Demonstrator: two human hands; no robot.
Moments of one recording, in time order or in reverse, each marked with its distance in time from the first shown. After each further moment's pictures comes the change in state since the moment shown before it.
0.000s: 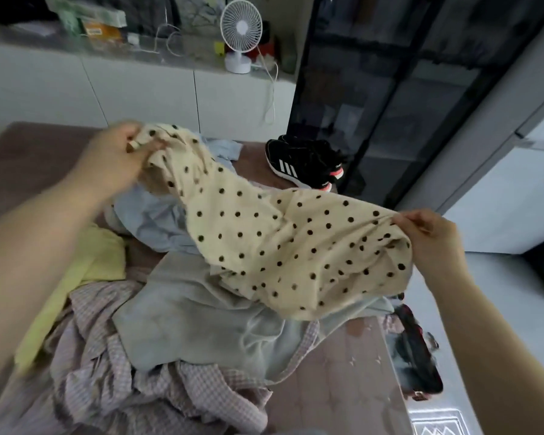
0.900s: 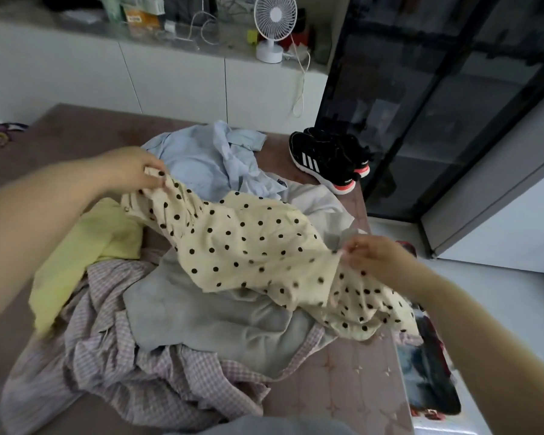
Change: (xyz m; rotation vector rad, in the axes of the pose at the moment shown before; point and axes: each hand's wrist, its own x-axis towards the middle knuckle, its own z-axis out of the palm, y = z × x) left_hand -0.006 -0.023 -0.002 0.499 -0.469 -0.197; right_hand 0.003 0.011 0.042 -0.155 -0.860 -0.128
